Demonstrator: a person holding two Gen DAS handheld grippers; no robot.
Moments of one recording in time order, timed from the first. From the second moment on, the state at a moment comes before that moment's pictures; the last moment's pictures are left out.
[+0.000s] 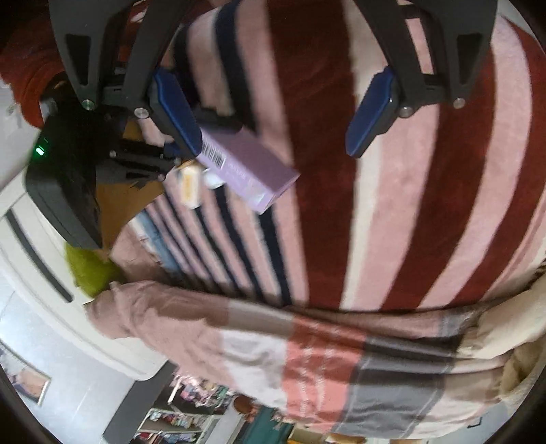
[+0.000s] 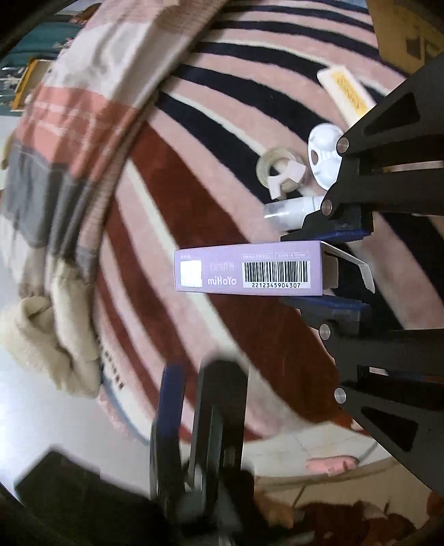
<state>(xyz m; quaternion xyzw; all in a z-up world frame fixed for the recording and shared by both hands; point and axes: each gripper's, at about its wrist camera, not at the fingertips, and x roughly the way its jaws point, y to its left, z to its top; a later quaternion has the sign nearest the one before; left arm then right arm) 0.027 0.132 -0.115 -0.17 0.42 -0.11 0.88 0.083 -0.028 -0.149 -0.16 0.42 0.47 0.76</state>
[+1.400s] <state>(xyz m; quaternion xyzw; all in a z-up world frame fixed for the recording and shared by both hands) 0.138 -0.161 -0.015 -0.06 0.43 -0.28 0.86 0.104 -0.312 -0.059 -0.04 0.44 0.32 0.84</state>
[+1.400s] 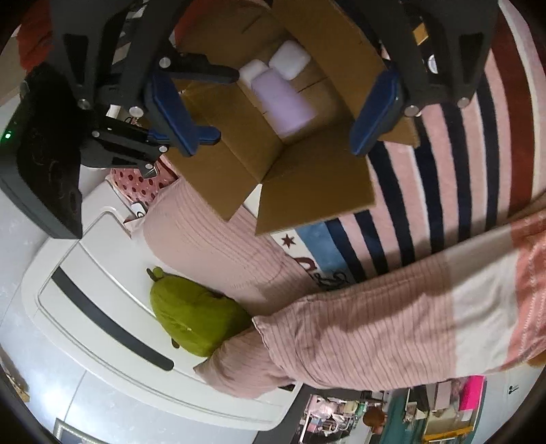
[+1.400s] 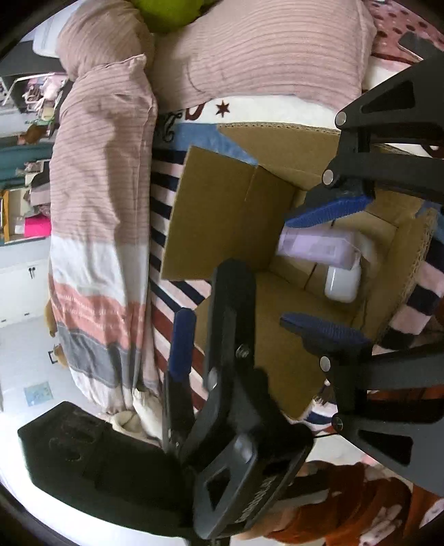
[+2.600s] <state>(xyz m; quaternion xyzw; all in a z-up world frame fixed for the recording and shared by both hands) 0.000 0.077 -0.119 -0.08 0.38 -0.13 0.91 0.036 -0.144 -0.201 -0.06 0.41 0.30 0.86</state>
